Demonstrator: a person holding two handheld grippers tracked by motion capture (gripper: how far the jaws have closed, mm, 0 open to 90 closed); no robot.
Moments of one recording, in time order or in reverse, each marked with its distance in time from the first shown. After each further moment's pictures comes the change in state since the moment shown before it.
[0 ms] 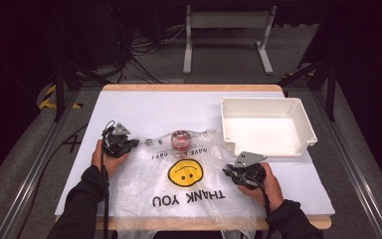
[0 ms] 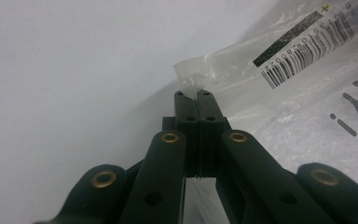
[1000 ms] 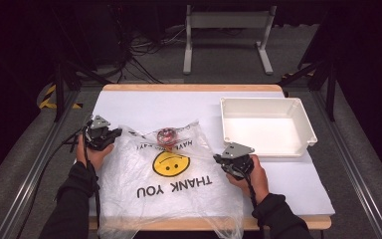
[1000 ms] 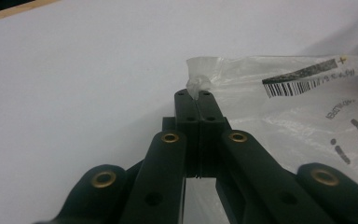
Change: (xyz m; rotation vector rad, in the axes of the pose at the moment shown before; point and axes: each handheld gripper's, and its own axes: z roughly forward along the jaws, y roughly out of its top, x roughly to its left) left arm 0.039 -0.004 -0.026 -0.125 0.111 -0.077; right arm 0.003 0.034 0.020 -0.069 -0.079 -0.010
